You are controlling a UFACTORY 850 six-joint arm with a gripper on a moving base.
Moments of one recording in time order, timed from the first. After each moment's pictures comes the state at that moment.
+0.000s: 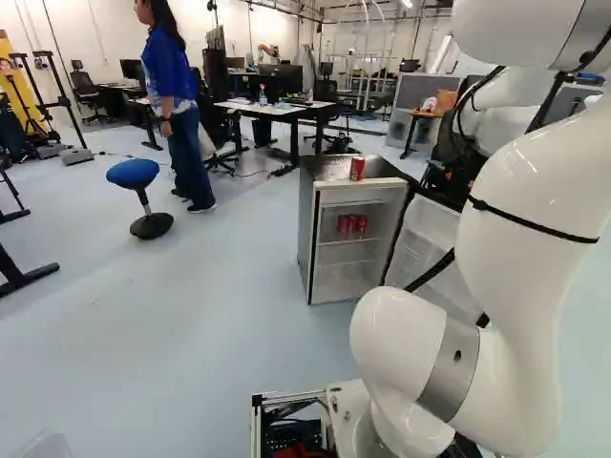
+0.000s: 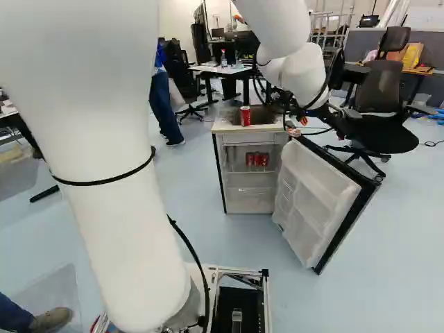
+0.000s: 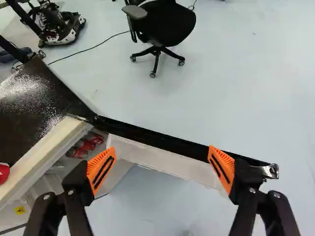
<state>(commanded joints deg) -44.4 -12.3 -62.2 5.3 -8.2 0.0</state>
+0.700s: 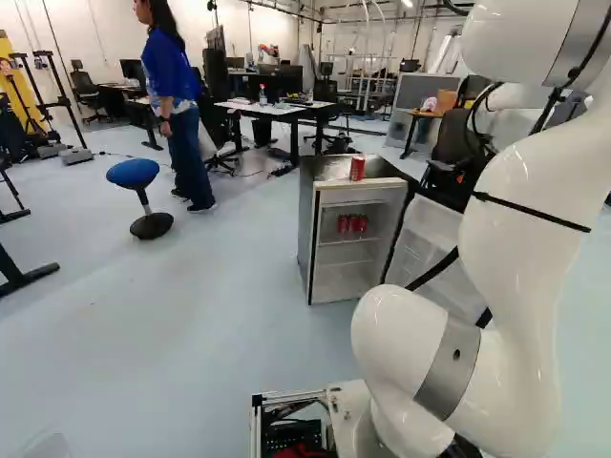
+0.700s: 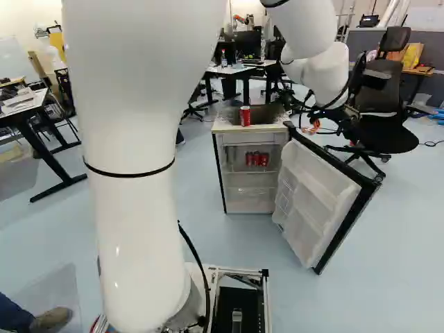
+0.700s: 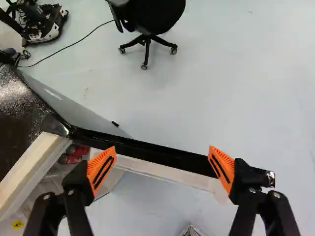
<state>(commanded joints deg) -47.6 -20.4 -71.8 6.2 -12.9 0.0</state>
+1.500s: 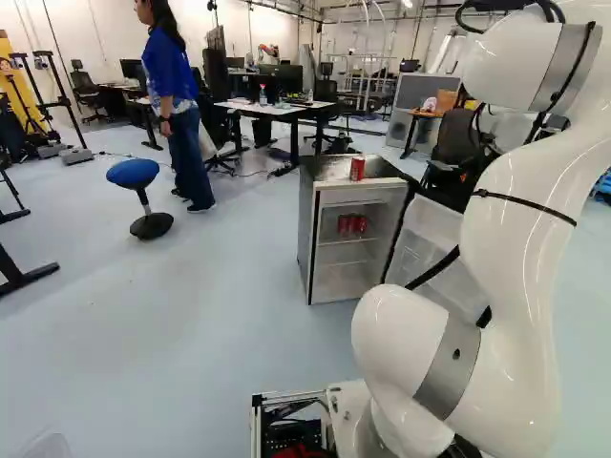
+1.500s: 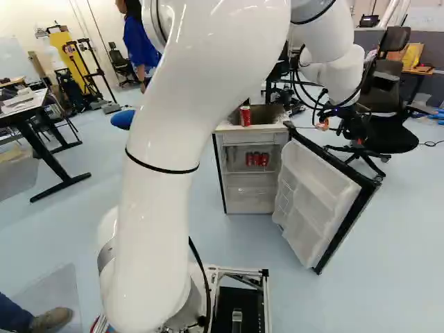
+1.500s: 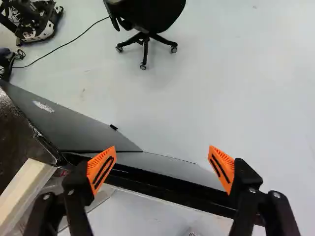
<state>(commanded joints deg) -47.8 -31.5 -86.0 6.2 -18.7 0.0</state>
